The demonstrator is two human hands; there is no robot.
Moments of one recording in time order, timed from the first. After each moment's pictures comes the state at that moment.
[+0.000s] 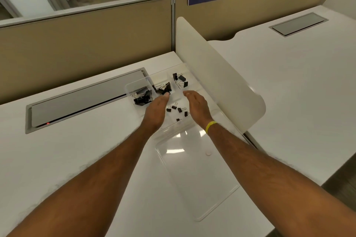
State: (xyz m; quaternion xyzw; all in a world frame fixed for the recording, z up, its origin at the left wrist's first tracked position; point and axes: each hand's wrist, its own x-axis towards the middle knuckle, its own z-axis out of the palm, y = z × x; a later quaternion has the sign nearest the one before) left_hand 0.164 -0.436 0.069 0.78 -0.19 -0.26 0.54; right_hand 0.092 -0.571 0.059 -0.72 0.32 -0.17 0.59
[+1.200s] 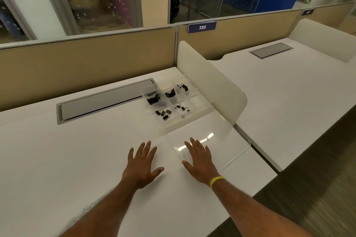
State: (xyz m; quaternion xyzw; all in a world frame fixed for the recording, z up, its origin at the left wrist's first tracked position) left_hand 0.055 -0.222 0.010 0.89 -0.43 -0.13 0.03; right_hand -0.091 -0.425 -0.001 -0.96 0.22 0.01 0.20
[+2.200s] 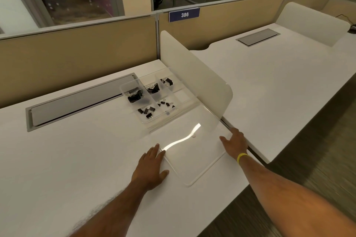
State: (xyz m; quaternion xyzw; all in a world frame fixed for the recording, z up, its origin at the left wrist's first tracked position) left_hand 0.021 -0.294 -0.013 0.86 -0.46 -0.19 0.10; right_hand -0.145 -0.587 -0.003 -0.77 0.56 -0.08 0.27
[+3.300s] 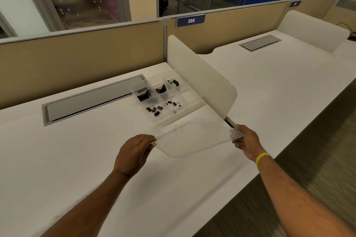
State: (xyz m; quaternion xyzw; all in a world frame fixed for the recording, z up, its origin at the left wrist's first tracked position) left_hand 0.059 -0.235 0.052 0.76 -0.55 0.14 0.30; right_hand -0.163 -0.555 0.074 -0.50 0.51 -0.21 0.67
